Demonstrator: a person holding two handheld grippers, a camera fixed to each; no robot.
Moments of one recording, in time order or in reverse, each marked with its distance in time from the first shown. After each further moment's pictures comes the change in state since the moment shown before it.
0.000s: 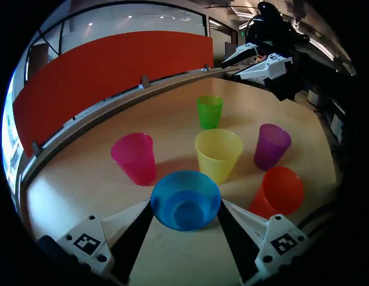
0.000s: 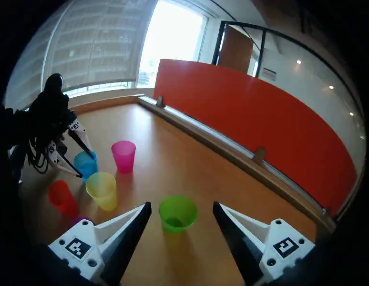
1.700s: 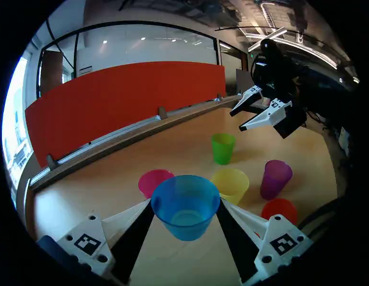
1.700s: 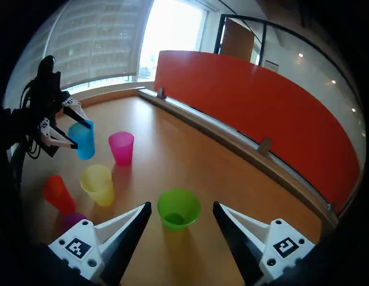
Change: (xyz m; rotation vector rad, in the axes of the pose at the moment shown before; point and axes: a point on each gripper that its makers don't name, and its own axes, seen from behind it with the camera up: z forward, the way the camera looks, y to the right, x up) left arm 0.058 -0.031 -0.037 0.095 0.197 -0.032; right arm -0.021 -0.003 0.022 0.029 -0.052 0.020
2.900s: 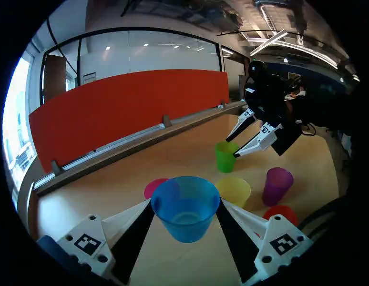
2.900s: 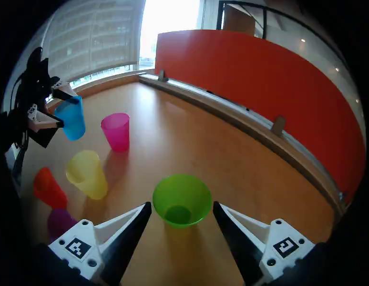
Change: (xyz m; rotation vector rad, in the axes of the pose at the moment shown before) left arm 0.015 -0.006 -0.005 0.034 0.044 0.010; right arm -0.043 -0.007 0.051 0.057 -0.088 0.047
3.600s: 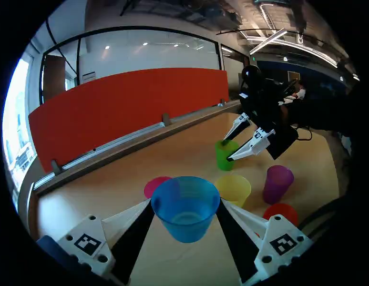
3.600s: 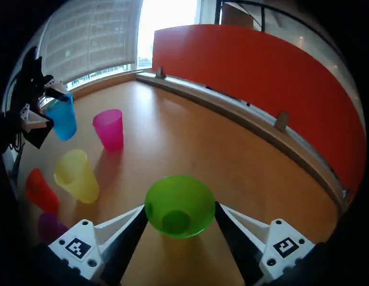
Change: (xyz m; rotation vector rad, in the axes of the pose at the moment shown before) left arm -0.004 0.000 0.001 -0.001 -0.009 0.005; right arm -0.007 0.002 0.025 -0.005 0.001 0.018
